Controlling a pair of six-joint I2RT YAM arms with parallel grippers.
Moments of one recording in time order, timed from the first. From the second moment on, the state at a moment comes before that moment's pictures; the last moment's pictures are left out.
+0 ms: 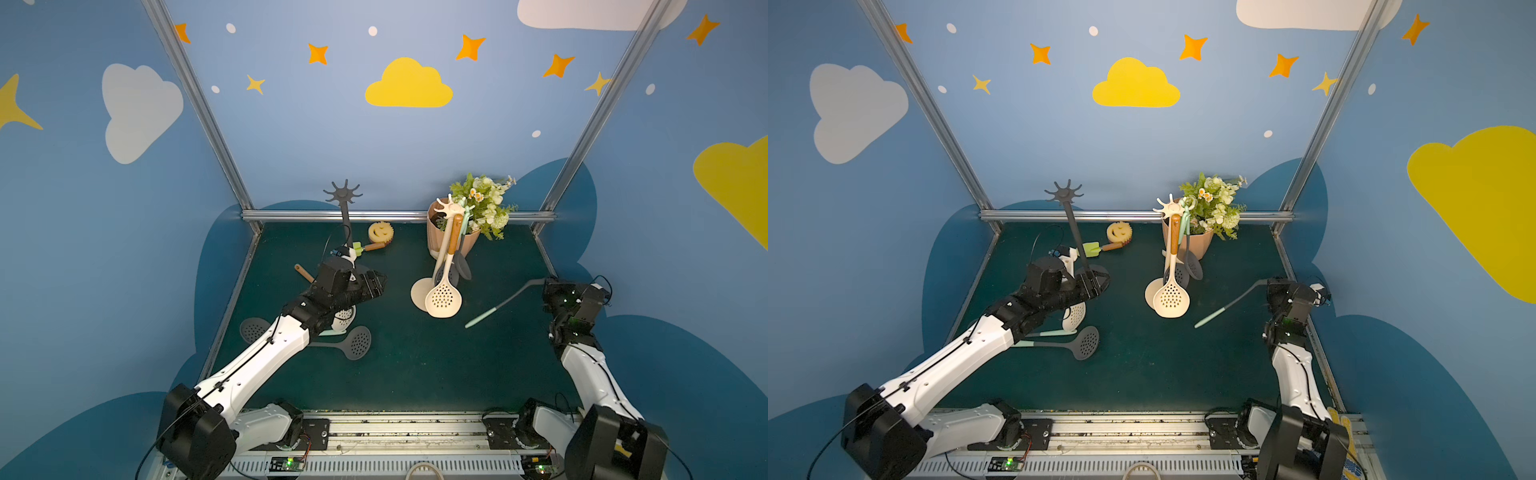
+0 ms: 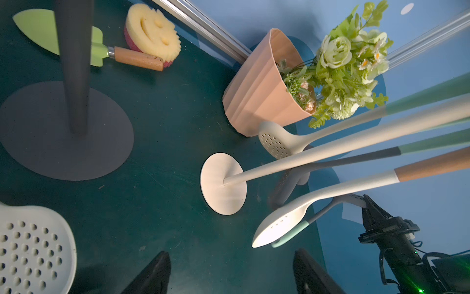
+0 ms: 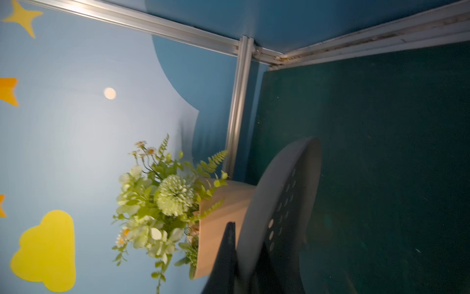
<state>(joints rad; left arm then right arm) -0.54 1.20 0.95 -0.27 0.12 -0.80 -0.28 1.03 0.54 0.19 -0.14 1.27</state>
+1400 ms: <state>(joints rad) -1.04 1.26 0.69 0.30 0.14 -0.17 -0.29 0.93 0.75 -0.62 -0.39 1.41</state>
